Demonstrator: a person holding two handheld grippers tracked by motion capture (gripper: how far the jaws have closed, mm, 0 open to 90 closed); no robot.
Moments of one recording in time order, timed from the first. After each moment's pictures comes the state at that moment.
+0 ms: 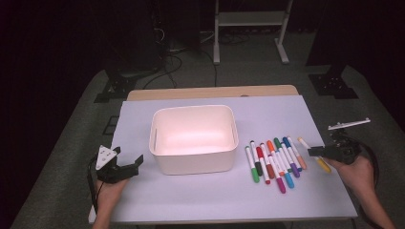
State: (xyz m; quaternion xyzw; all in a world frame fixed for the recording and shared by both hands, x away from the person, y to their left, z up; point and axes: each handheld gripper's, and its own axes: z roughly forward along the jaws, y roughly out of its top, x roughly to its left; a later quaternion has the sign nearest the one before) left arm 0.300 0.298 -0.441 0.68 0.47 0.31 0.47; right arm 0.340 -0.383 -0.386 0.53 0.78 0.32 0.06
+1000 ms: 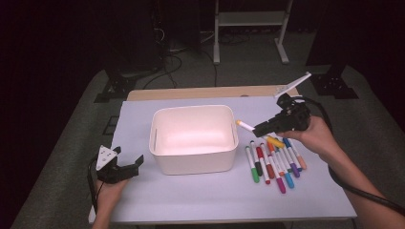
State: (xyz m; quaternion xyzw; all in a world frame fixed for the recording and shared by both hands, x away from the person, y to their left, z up) left arm 0.299 0.297 -0.439 0.69 0.46 0.31 0.47; right arm 0.373 -0.220 -0.265 0.28 0.88 0.39 -0.08
